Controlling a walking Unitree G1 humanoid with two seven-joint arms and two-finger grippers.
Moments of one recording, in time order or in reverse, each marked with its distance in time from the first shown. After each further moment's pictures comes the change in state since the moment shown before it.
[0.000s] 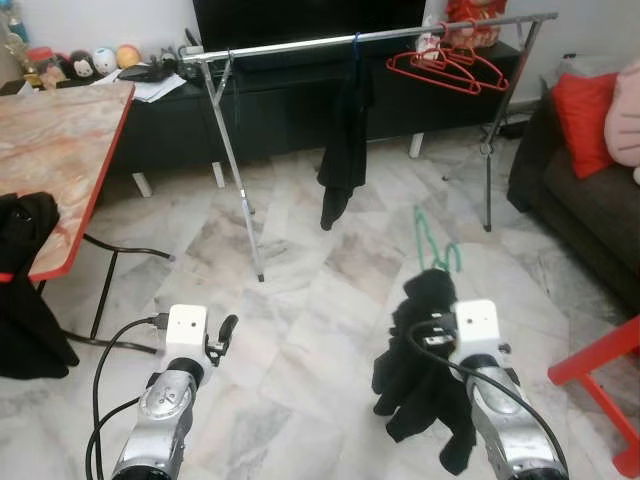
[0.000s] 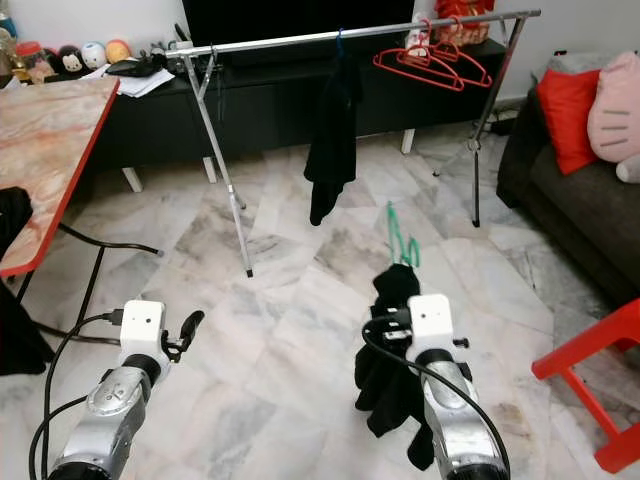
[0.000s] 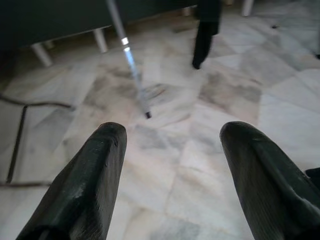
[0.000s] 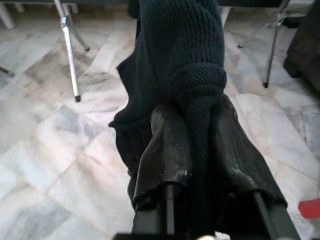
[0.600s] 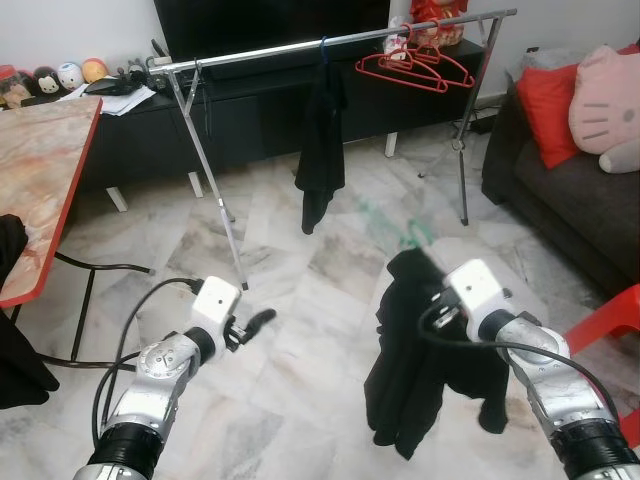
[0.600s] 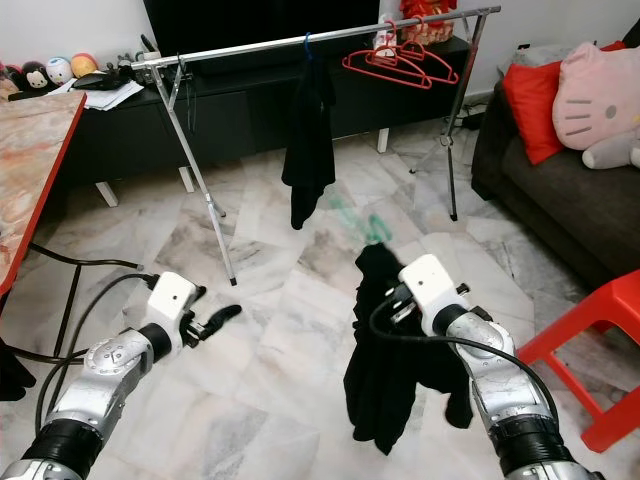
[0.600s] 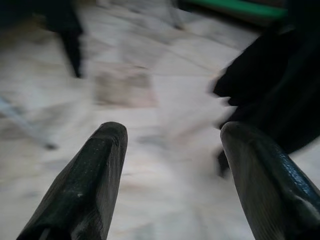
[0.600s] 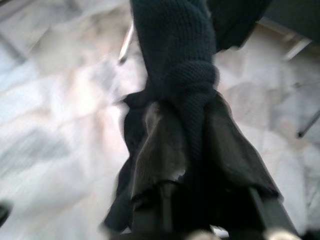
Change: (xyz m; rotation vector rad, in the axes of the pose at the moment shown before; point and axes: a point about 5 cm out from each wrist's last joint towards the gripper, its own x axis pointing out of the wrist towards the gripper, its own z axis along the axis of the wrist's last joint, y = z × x) left arm 0.013 -0.020 0.026 0.143 0.043 -0.553; right arm 0.007 -0.021 0.046 -0.389 0.038 0.518
